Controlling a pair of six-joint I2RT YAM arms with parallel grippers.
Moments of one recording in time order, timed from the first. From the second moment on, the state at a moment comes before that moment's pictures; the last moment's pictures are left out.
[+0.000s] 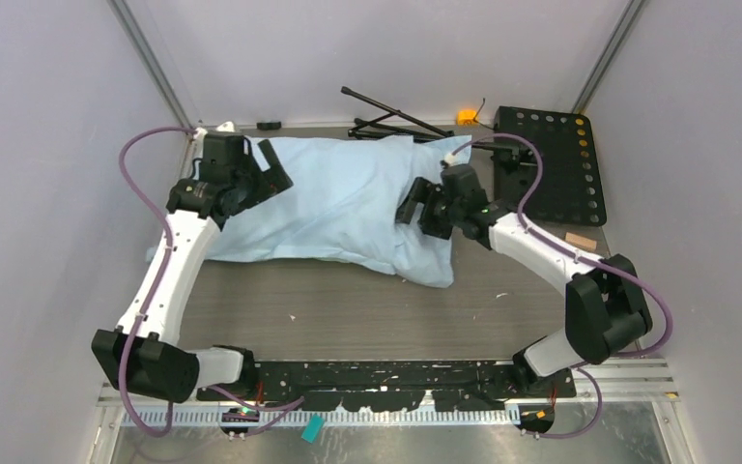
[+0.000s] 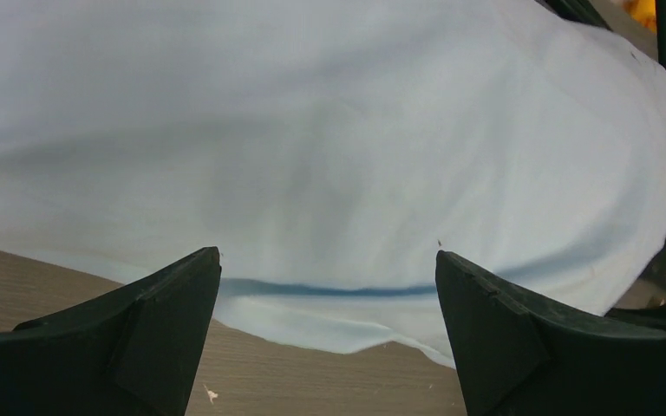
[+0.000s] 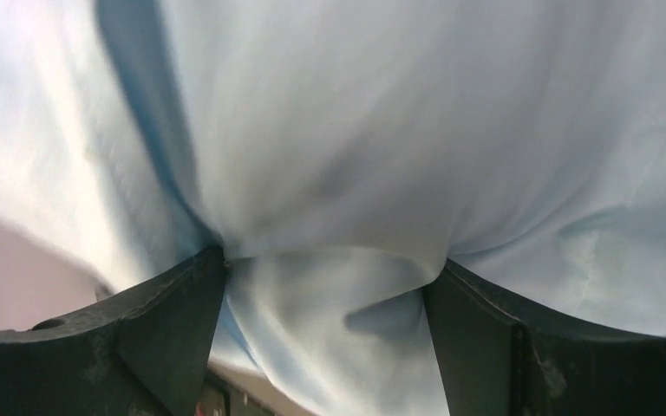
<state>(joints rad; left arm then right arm) -0.15 1.27 1.36 -0.78 -0.08 -0.60 0.42 1.49 1.01 -0.23 -0.19 0.79</state>
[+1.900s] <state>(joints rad) -0.67 1.75 1.60 -0.77 -0.11 -0.12 0.61 0.96 0.56 -0.06 0.15 0.59</state>
